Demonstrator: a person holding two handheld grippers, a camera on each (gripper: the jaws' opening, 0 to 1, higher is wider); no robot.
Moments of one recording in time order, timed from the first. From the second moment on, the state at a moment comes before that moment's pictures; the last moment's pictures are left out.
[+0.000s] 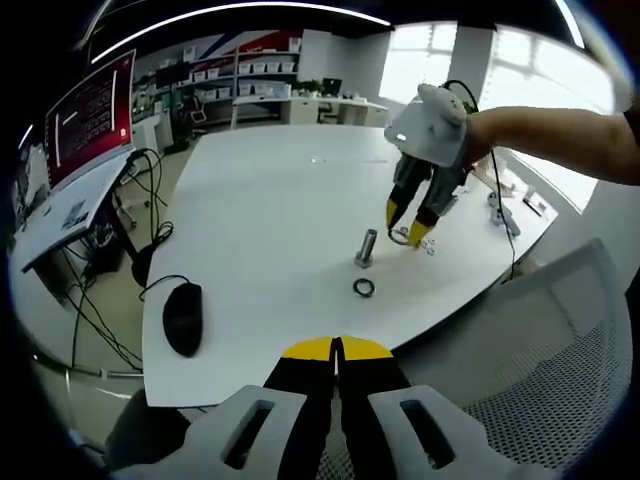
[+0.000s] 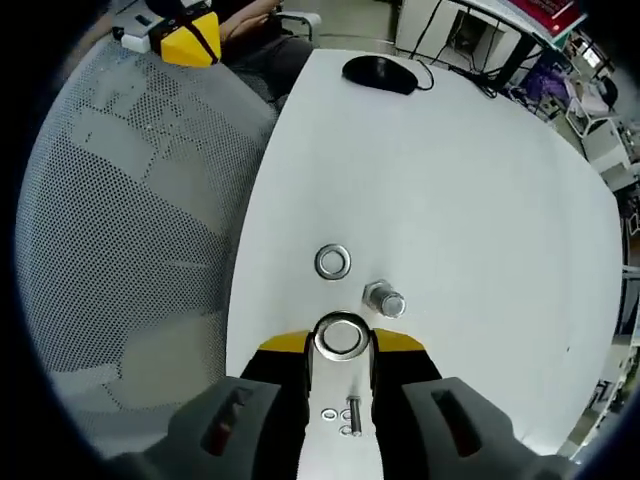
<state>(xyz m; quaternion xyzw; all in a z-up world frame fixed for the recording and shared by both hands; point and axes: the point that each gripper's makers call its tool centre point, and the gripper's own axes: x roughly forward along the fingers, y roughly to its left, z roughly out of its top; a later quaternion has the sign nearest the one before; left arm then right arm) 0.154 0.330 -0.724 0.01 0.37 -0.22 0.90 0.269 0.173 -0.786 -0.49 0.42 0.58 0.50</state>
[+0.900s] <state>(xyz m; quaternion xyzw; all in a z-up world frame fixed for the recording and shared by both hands) 0.152 0.329 -0.726 0.01 0.38 -0.22 0.90 0.297 0.190 -0.799 -0.52 0.39 0.56 0.52</state>
